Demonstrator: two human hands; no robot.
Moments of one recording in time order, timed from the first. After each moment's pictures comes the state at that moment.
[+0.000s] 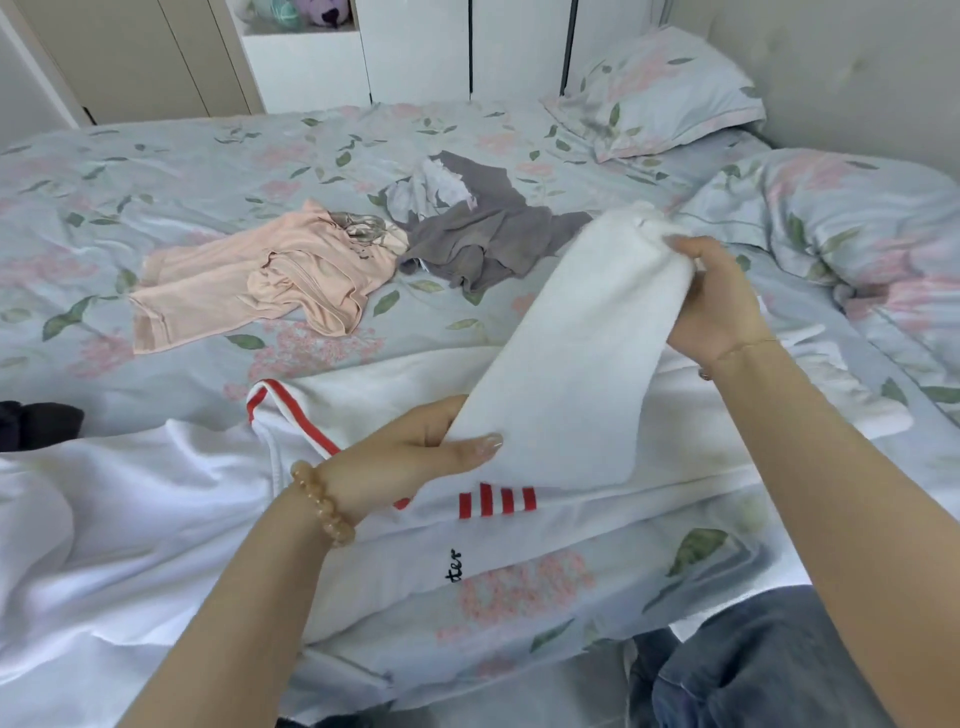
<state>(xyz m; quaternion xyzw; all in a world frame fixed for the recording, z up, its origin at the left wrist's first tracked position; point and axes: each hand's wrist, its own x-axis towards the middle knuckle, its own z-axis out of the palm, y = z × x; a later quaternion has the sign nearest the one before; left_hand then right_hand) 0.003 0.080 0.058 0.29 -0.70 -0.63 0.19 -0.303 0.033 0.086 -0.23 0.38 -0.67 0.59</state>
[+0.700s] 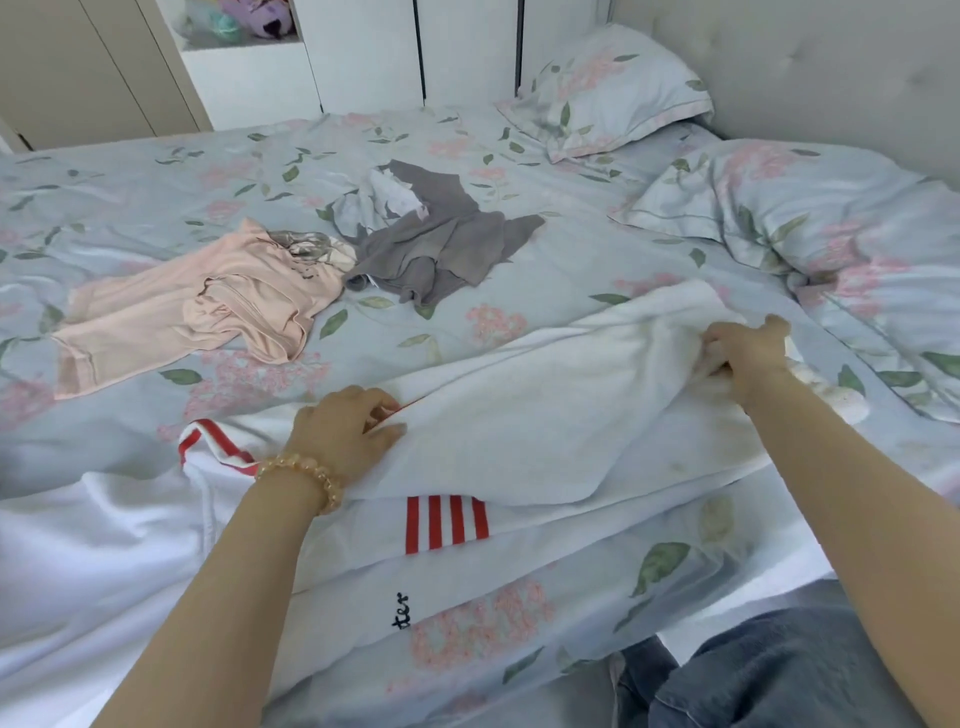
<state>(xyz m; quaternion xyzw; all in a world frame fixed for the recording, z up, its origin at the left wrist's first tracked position) -0.004 -0.011 -0.008 0.56 -0.80 -0.16 0.09 -0.441 0.029 -0.014 -0.15 0.76 -0.57 0.27</state>
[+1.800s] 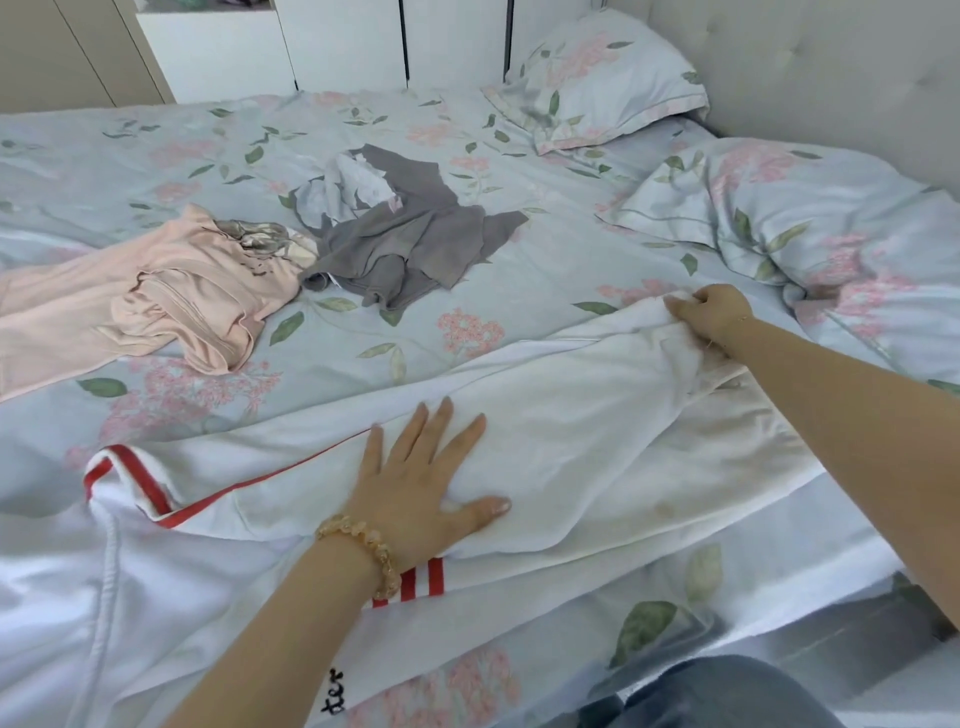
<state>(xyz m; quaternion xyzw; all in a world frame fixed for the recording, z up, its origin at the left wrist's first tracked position) -0.094 0.026 -0.033 0.46 -0.88 -0.14 -0.02 -0.510 -0.057 -0.017 -0.39 0.87 -0.23 0.19</state>
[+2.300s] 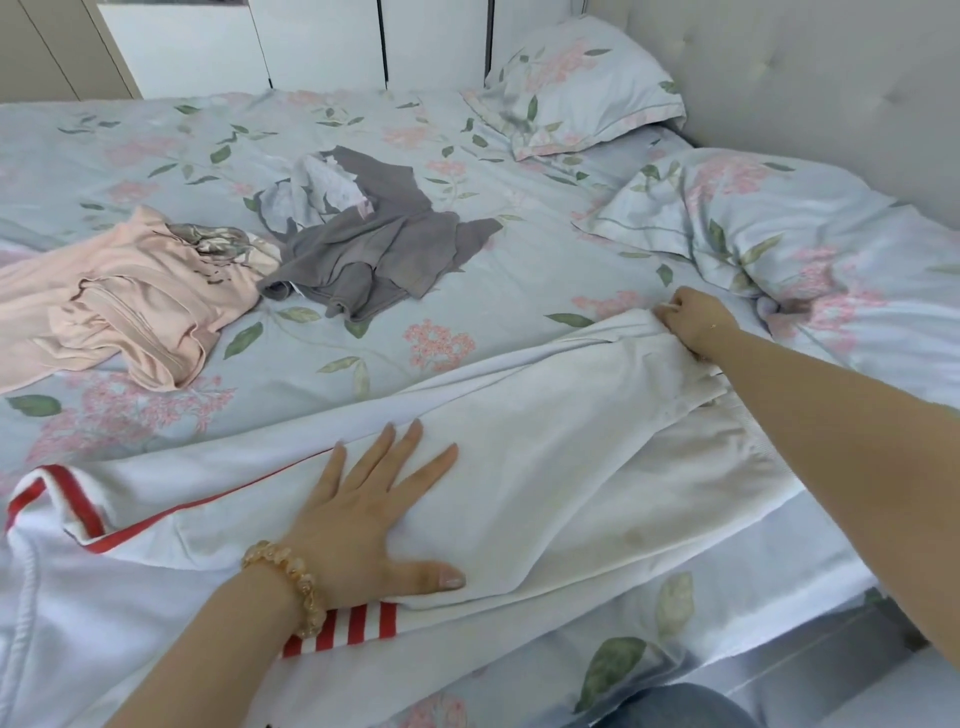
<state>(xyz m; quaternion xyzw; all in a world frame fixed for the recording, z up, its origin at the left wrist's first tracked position) -0.083 0.016 -0.028 0.39 -0.90 -0.16 -0.07 -0.545 -0.076 -0.029 -0.46 0.87 -0.15 0.10</state>
